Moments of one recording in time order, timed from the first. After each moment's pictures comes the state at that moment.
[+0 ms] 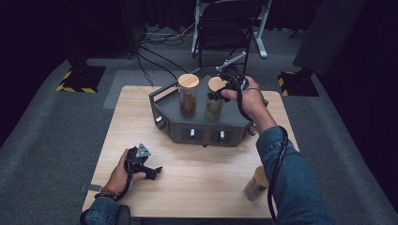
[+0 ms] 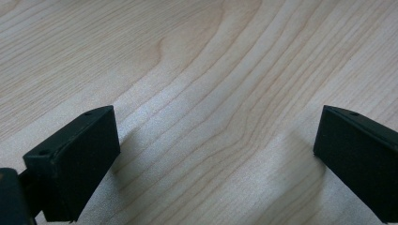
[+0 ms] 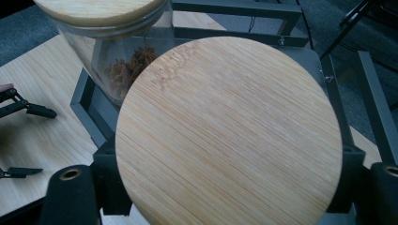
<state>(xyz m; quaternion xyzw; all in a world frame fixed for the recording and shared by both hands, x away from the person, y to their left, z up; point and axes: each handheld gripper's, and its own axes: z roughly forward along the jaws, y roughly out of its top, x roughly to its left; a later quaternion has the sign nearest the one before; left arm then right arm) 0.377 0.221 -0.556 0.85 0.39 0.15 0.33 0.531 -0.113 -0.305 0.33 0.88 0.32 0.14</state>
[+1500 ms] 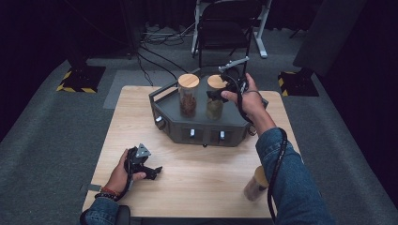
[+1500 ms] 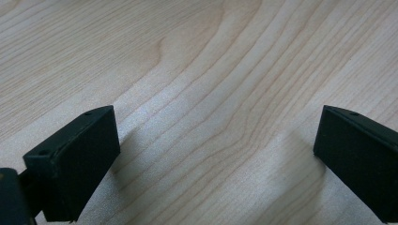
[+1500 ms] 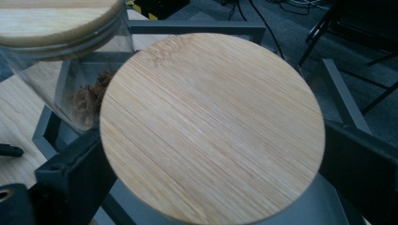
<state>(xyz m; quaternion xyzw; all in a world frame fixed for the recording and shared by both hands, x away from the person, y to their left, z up) 0.377 0.221 -0.556 0.85 0.39 0.15 0.33 0.533 -0.116 -0.320 0.37 0.84 0.35 0.19</state>
